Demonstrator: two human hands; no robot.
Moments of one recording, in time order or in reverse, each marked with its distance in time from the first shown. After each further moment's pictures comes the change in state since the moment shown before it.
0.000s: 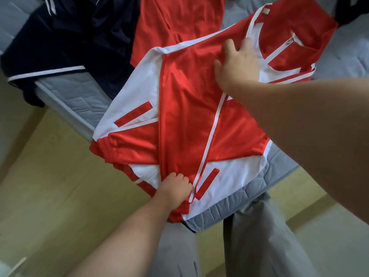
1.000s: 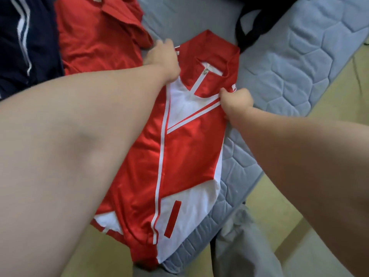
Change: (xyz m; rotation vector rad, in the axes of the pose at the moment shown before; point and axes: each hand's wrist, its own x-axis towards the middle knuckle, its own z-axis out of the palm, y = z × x) left_hand 0.174 -0.097 -0.389 -0.264 0.670 -0.569; right_hand 0.004 0.175 -0.031 0.816 -0.087 0.868
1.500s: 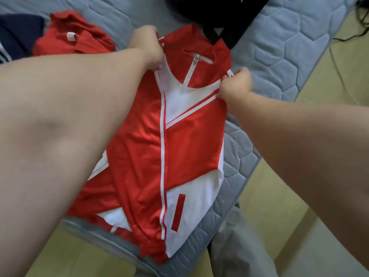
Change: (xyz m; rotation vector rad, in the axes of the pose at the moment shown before) left_hand 0.059 0.057 -0.051 -0.189 0.077 0.034; right_hand 0.036 -0.051 -0.076 0.178 0.130 -0.086
